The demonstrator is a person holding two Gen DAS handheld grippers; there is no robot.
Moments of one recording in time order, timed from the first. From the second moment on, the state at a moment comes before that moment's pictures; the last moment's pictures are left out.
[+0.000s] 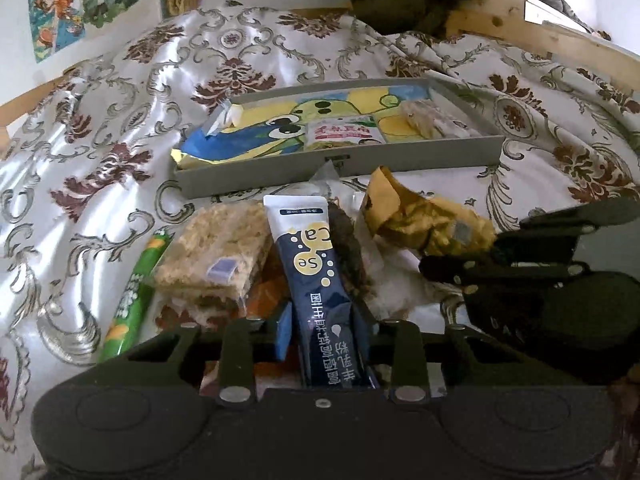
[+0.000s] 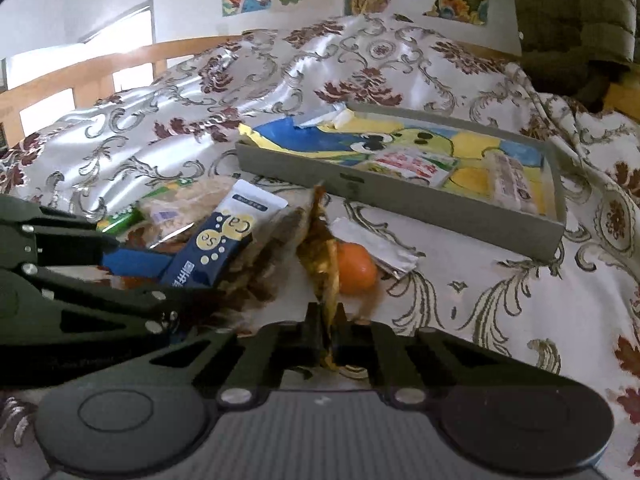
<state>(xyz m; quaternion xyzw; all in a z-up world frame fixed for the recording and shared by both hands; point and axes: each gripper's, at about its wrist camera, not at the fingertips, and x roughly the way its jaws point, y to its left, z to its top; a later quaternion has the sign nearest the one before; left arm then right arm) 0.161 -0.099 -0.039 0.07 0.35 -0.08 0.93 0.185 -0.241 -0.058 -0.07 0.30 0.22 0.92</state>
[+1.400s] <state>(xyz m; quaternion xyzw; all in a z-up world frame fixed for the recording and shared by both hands) 0.270 -0.113 0.050 0.00 0.24 -0.09 0.97 0.208 -0.265 -0.016 -0.06 0.10 0.16 0.98</state>
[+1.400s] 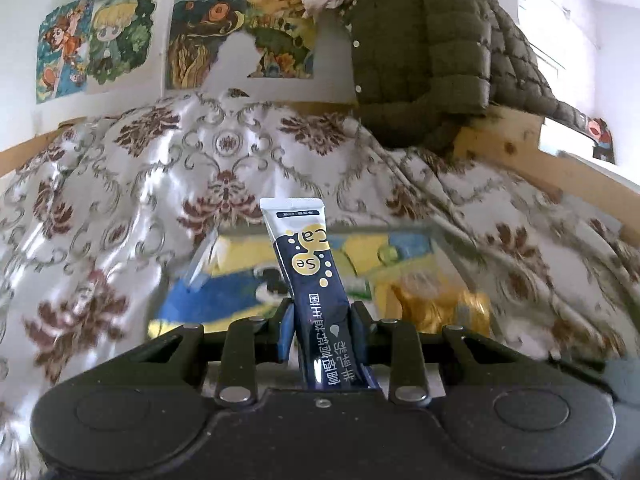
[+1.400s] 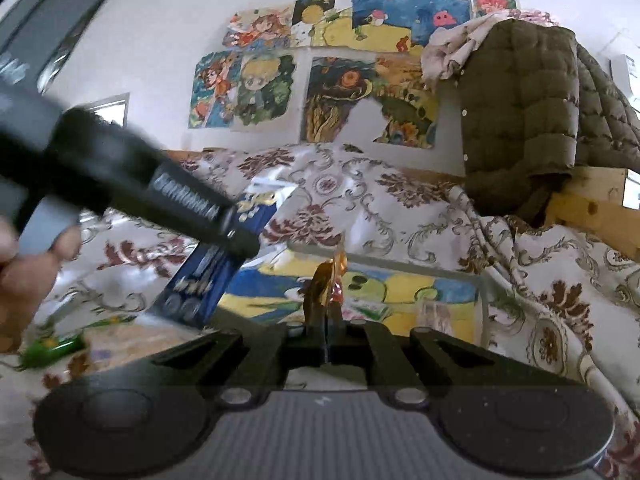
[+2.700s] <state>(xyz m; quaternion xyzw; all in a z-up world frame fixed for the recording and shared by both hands) 0.391 -0.167 -0.009 -0.03 0.29 -0.06 0.95 0.285 -0.315 -0.027 0.02 0.18 0.07 0.98</state>
